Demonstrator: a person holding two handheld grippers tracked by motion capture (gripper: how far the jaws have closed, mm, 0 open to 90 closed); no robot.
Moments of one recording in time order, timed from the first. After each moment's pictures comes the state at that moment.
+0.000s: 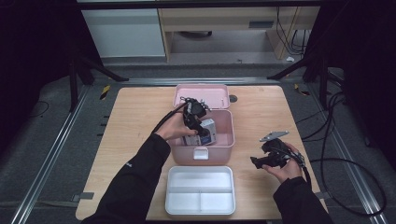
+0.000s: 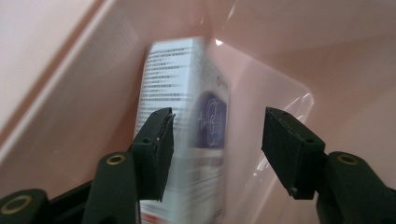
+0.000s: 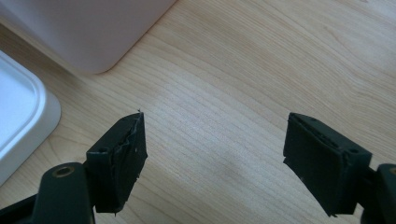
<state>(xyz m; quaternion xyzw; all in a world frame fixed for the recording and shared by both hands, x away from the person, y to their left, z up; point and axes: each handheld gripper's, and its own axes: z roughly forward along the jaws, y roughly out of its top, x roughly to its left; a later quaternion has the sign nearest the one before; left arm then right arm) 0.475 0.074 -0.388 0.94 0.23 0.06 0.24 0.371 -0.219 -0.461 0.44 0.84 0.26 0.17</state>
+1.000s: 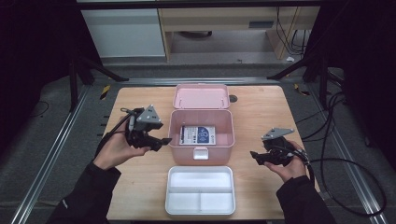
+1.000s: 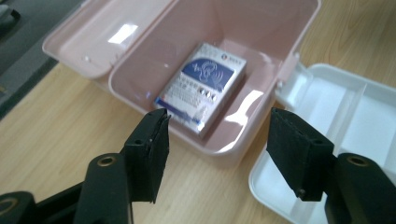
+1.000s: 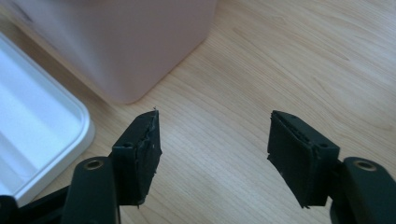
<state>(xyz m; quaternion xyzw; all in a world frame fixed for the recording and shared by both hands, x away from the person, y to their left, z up) 0.362 0.200 -0.334 0.90 0.24 0.16 0.32 0.362 -0.216 -0.431 0.39 0.85 0.31 0.19</state>
